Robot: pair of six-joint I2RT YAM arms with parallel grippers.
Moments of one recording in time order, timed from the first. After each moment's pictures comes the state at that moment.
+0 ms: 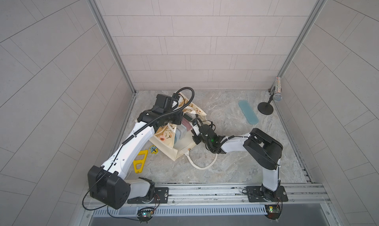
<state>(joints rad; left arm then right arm) -0.35 1.31 1.26 -0.74 0.25 -0.14 0.84 1.93 0.96 0.49 0.16 0.08</state>
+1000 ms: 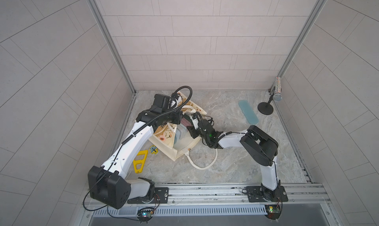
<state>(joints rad) -0.33 1.31 1.25 -0.72 0.33 -0.14 0.80 2.01 1.08 0.51 0.10 0.21</state>
